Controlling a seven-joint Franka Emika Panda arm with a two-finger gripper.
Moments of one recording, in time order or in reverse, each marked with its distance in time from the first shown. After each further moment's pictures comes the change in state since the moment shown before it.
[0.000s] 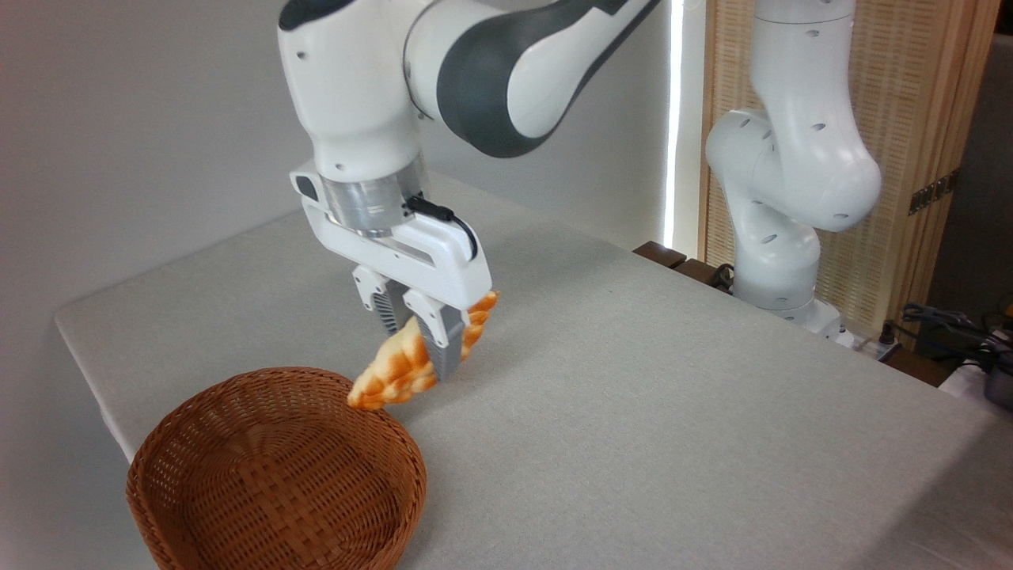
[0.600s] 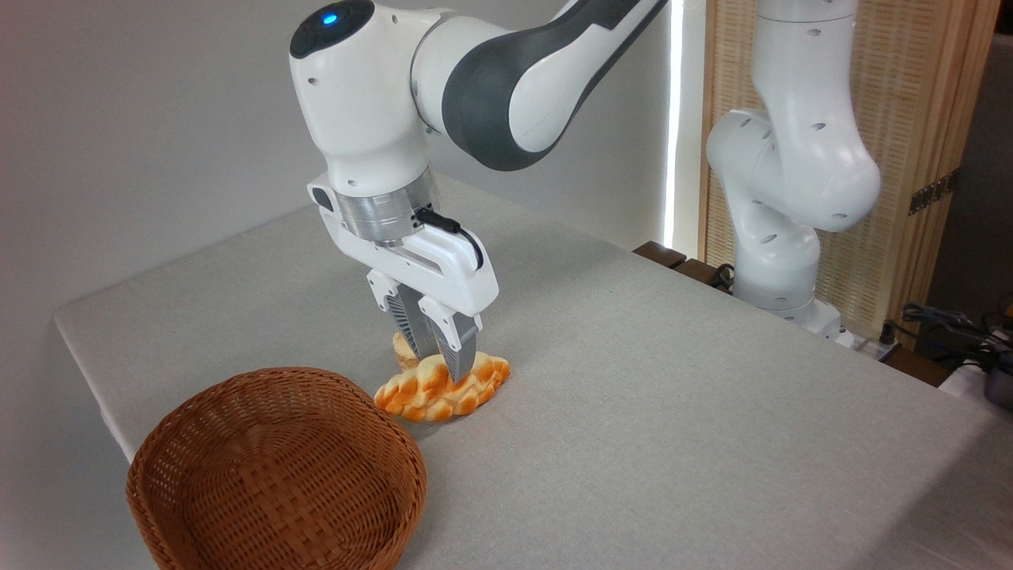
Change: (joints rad) arm -0.013 -0.015 -0.007 -0.047 0.000 0.002 0.037
